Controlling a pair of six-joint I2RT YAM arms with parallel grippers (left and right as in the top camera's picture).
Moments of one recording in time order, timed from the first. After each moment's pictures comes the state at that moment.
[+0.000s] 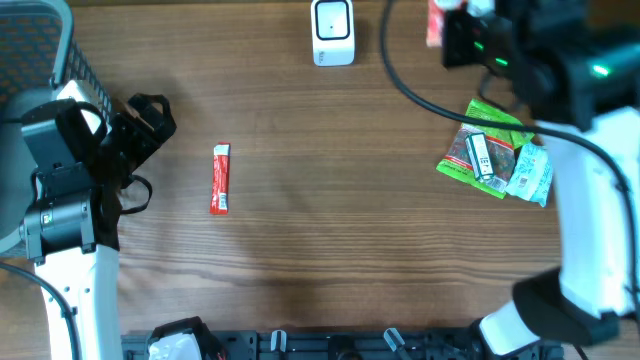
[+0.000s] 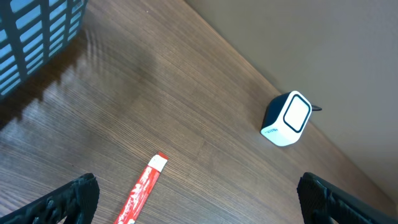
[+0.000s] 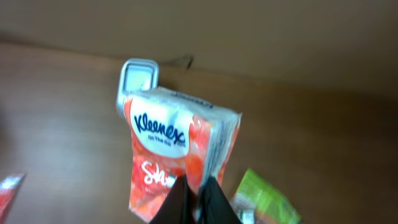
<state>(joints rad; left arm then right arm) 0.24 1.10 1.13 -0.70 0.21 -0.55 0.37 1.76 2.33 -1.28 0.27 0.06</state>
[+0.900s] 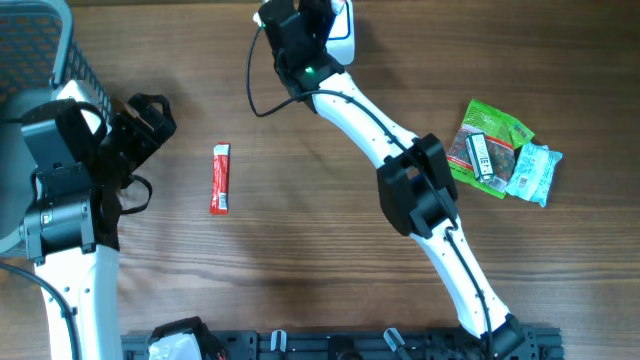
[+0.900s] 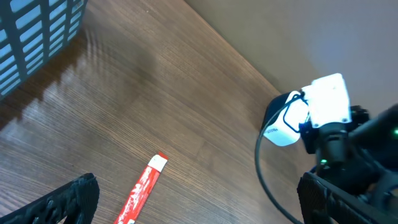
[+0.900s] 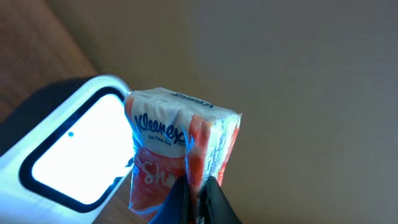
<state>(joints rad) 0.24 1.10 1.13 -0.70 0.21 -0.55 0.62 2.61 2.32 -0.15 0.90 -1.04</state>
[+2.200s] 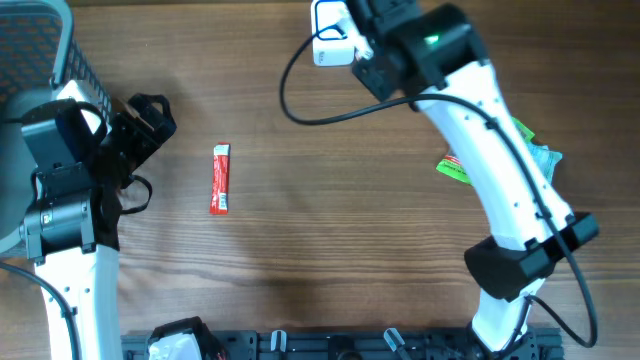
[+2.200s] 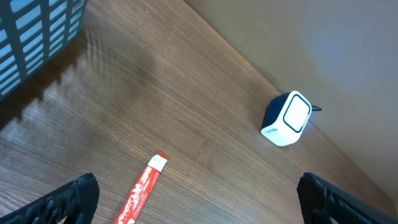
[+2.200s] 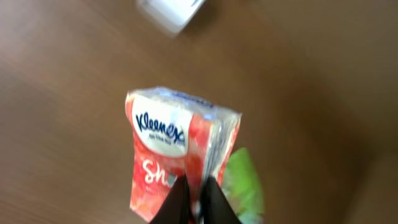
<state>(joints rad) 0.24 1.10 1.13 -0.70 0.21 -0.55 0.52 1.98 2.31 -1.50 0.31 -0.22</state>
